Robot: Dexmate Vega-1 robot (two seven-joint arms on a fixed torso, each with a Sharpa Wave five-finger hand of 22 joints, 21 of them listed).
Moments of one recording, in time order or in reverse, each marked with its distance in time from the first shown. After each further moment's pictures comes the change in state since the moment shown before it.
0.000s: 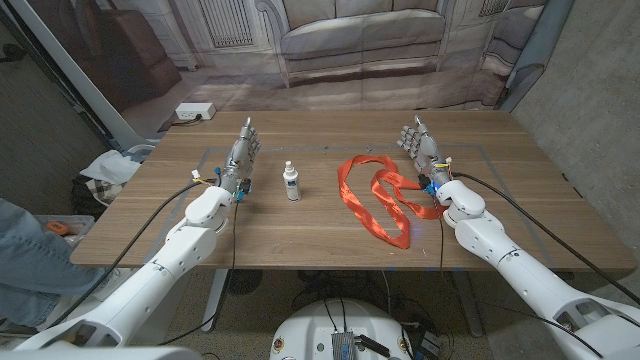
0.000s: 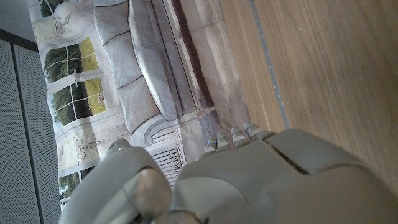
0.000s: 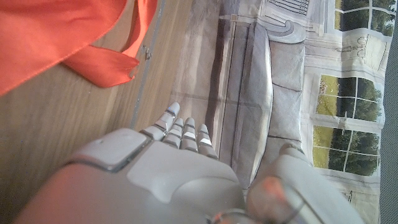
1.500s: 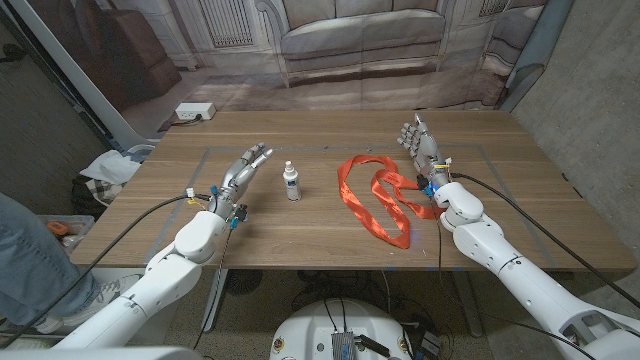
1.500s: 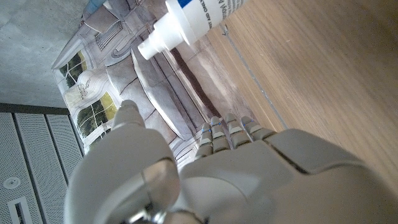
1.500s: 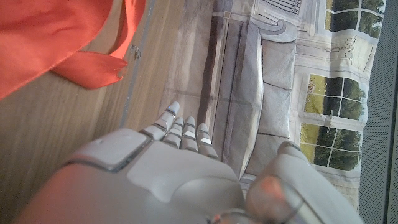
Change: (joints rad) left arm 0.225 0.136 -0.011 -0.178 0.248 -0.083 0.129; left_hand 0.301 0.023 0.070 -0.158 -0.067 0.203 -0.046 0.029 0.005 0.207 -0.042 0.024 0.005 0.183 -0.051 0.011 -0.003 0.054 0.011 0.007 0.003; right arm -0.049 -0.007 0.002 -0.116 -0.034 0.004 -0.073; right_hand 0.009 0.009 0.000 -0.014 -0.001 0.023 -0.013 0.000 0.000 0.016 0.005 0.000 0.000 0.016 0.006 0.000 0.000 0.019 0.005 -0.024 0.000
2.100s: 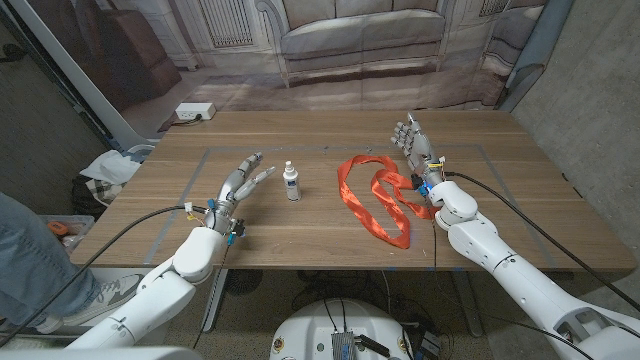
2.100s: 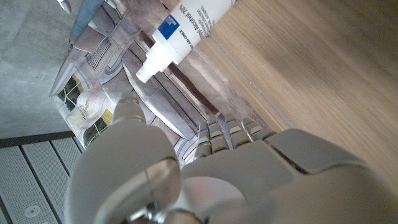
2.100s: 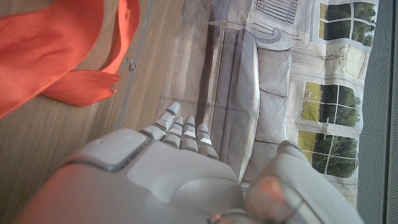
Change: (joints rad) left arm 0.086 0.011 -0.014 -0.066 0.250 0.041 0.190; left_hand 0.065 -0.007 0.013 -0.040 -0.004 0.050 -0.035 0.004 0.000 0.045 -0.042 0.000 0.000 0.011 -0.011 -0.009 0.000 -0.021 0.021 -0.005 0.000; right arm 0.014 0.015 -0.021 -0.001 -0.008 -0.003 0.007; right_hand 0.004 0.004 0.001 -0.001 0.000 0.005 -0.005 0.000 0.000 0.009 0.002 0.000 -0.005 0.004 -0.004 0.000 0.000 0.002 0.002 -0.006 0.005
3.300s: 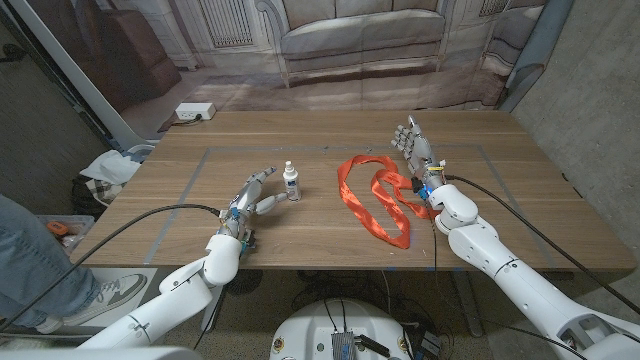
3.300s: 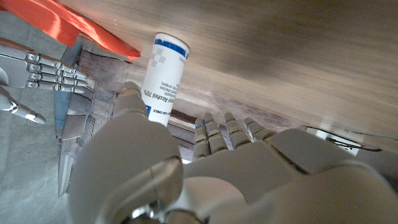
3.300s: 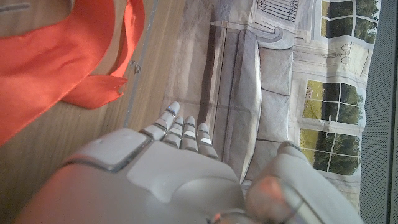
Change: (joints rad) left arm -0.057 0.024 0.153 -0.066 0.406 0.357 0.174; left_hand 0.067 -0.006 0.008 -0.022 0.000 0.057 -0.036 0.004 0.004 0.053 -0.039 0.000 0.000 0.009 -0.002 -0.004 0.000 -0.010 0.032 -0.004 0.000; right arm -0.031 -0.006 0.005 -0.029 0.006 -0.006 -0.019; right_hand 0.000 0.000 -0.006 -0.005 -0.009 0.004 -0.004 0.000 0.000 0.003 -0.003 0.000 0.000 0.006 0.004 0.000 0.000 0.009 -0.002 -0.018 0.000
